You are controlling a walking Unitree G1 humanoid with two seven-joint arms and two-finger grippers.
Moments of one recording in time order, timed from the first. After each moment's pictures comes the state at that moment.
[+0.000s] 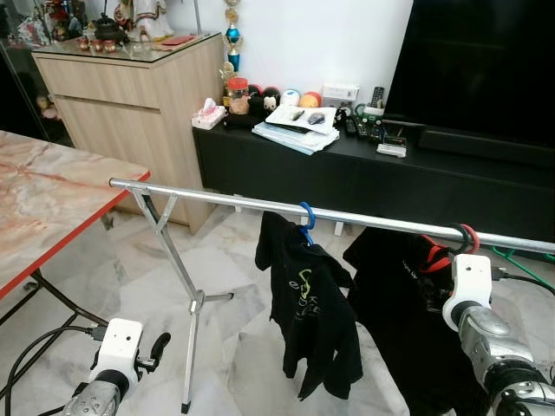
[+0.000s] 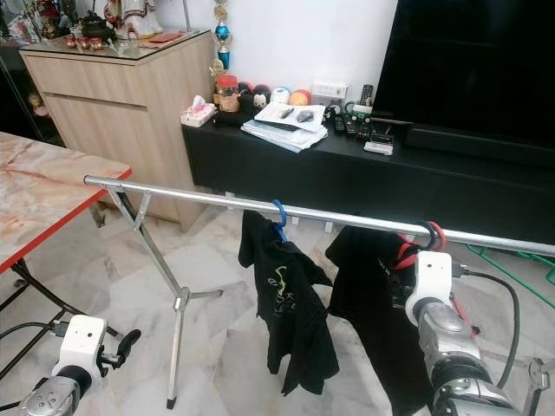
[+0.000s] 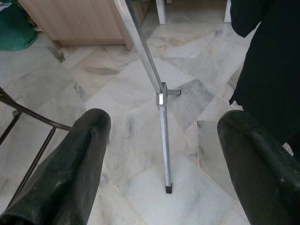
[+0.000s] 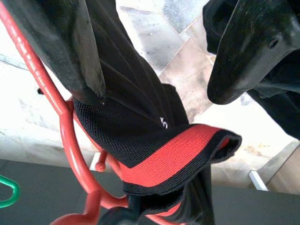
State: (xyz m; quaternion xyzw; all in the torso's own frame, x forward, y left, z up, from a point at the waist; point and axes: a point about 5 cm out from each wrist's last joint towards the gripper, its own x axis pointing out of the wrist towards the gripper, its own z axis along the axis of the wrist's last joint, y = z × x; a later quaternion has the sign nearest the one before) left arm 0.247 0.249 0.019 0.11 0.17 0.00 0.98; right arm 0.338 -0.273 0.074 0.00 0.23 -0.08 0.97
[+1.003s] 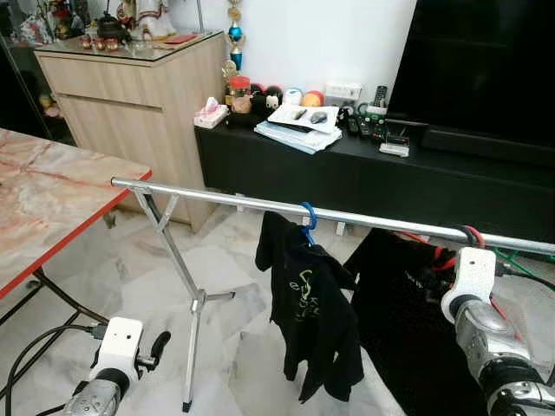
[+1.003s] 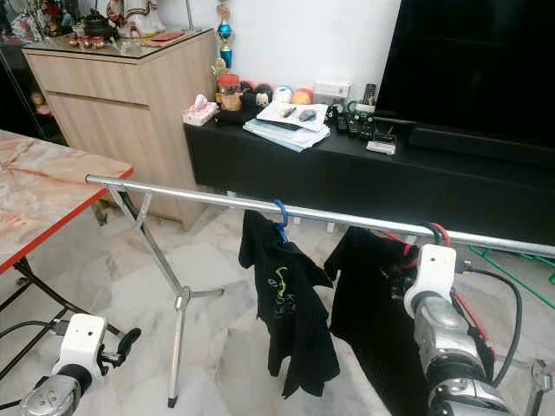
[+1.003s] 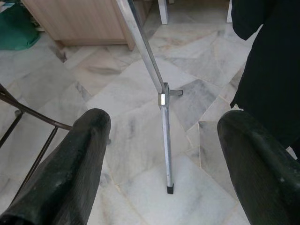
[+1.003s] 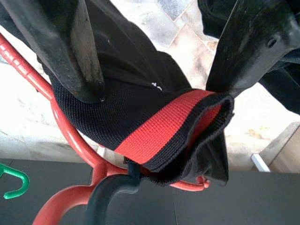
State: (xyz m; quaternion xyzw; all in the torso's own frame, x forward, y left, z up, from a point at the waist) left arm 0.249 0.249 0.020 0.11 0.17 0.01 0.98; right arm 0.342 -0.271 0.081 0.02 0.21 -0.11 0.97
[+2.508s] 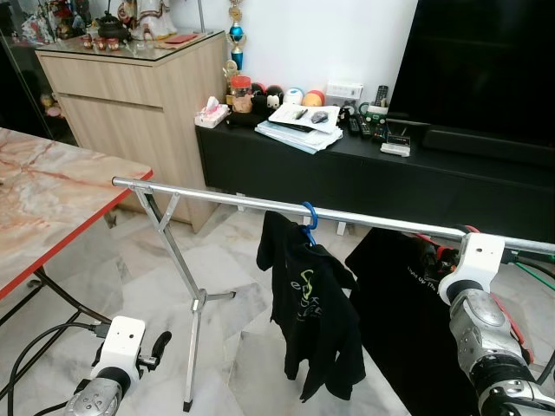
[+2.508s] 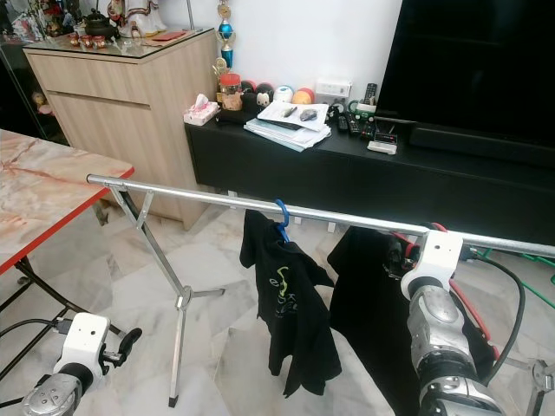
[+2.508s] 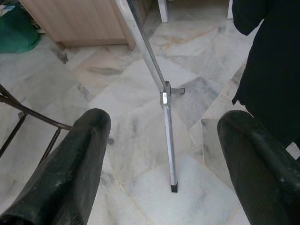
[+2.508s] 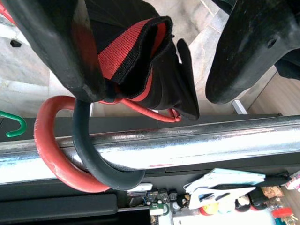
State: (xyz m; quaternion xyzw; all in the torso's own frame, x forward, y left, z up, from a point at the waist) left arm 0.250 0.248 0.020 0.12 0.17 0.00 0.98; right arm 0.353 -0.262 0.104 0.05 0.09 -0.11 0.99
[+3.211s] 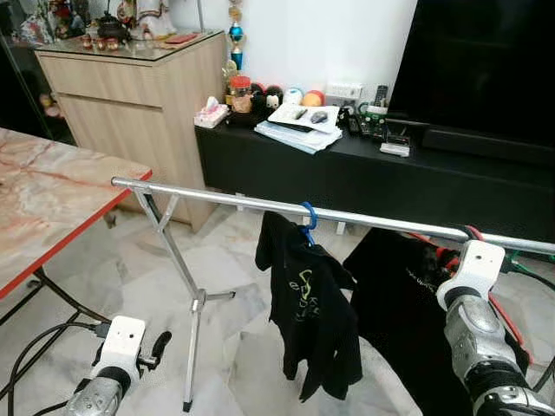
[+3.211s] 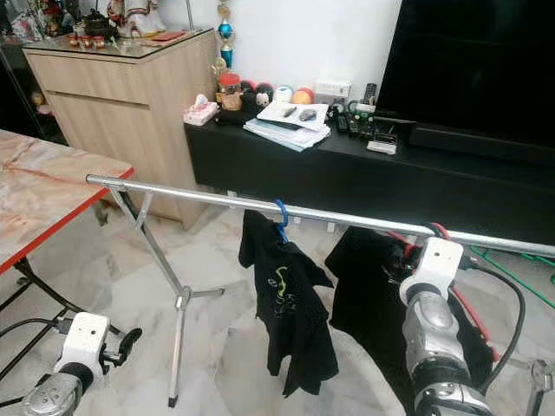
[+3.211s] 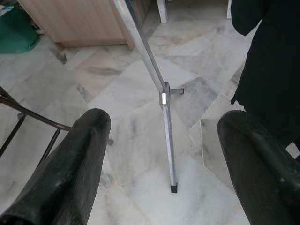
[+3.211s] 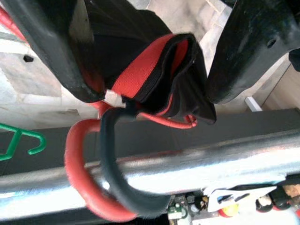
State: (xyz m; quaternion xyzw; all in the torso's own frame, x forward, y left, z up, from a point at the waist) left arm 0.251 0.248 0.020 0.12 0.17 0.00 0.98; right arm 0.349 -0.260 0.096 0.06 0.09 -0.15 0.98
